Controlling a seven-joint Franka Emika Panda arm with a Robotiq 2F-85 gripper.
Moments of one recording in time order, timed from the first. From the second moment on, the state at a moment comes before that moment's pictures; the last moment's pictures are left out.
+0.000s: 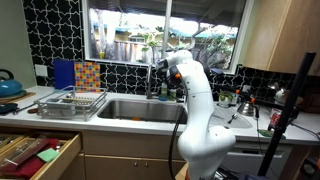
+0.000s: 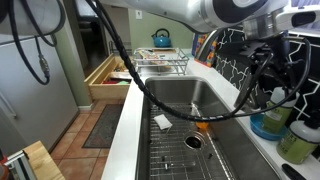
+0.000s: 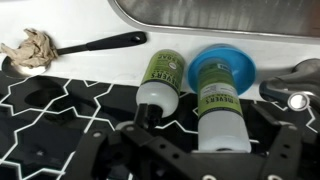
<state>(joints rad) -0.47 0.52 -0.32 -1.25 -0.08 2.15 0.14</state>
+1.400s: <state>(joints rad) -0.52 0.76 -0.30 -0.99 0.00 2.25 0.14</state>
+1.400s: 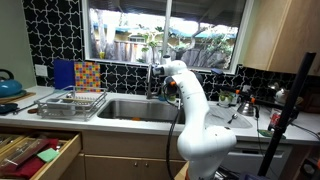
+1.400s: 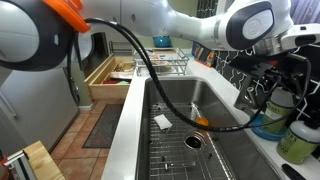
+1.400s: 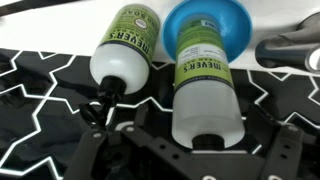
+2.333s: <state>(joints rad) -0.53 0.76 -0.28 -0.97 0.03 2.30 0.14</state>
